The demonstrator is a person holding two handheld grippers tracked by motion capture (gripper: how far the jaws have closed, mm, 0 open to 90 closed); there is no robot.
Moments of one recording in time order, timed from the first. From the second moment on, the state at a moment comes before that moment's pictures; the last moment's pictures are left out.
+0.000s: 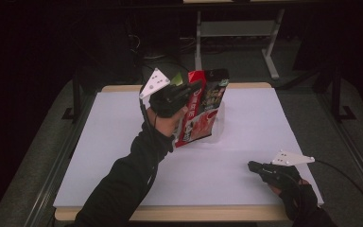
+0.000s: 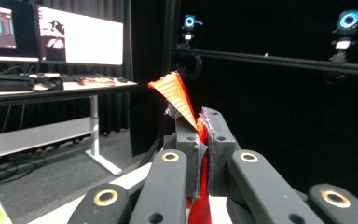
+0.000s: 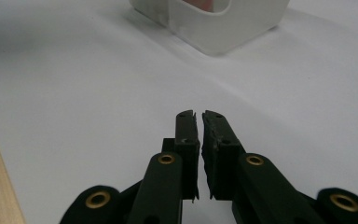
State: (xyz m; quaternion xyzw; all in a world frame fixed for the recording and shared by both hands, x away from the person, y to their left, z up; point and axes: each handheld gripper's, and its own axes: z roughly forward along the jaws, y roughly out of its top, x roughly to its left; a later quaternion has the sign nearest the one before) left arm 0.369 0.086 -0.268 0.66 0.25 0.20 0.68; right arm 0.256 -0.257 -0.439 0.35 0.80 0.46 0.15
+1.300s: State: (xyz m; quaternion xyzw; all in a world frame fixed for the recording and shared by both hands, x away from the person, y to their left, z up) left arm 0.430 0.016 -0.328 0.63 0.33 0.26 0.65; right arm 0.258 -0.252 -0.442 0.34 0.81 0.46 0.14
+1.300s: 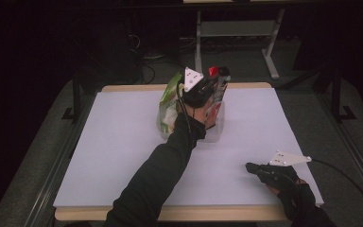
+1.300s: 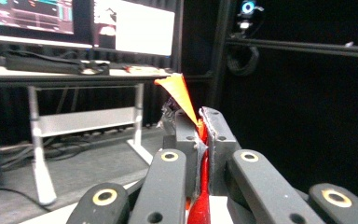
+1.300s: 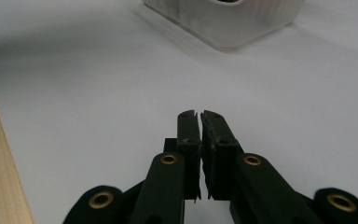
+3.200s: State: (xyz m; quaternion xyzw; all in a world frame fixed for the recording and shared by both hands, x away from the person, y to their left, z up) left arm 0.426 0.030 -0.358 0.71 0.35 0.24 0.57; right arm 0.262 -0.246 -0.451 0.34 0.82 0.44 0.11
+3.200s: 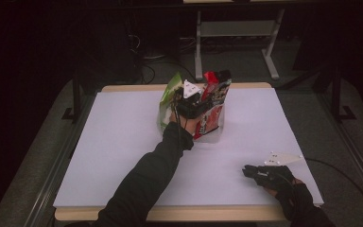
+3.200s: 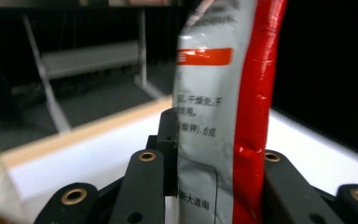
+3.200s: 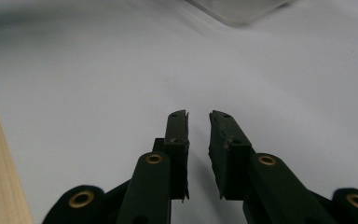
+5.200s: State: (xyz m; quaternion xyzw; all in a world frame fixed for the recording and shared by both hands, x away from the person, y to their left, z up) left arm 0.398 0.058 -0.422 0.79 0.24 0.24 0.52; right arm 0.257 -0.236 -0.451 0.31 0.83 0.44 0.12
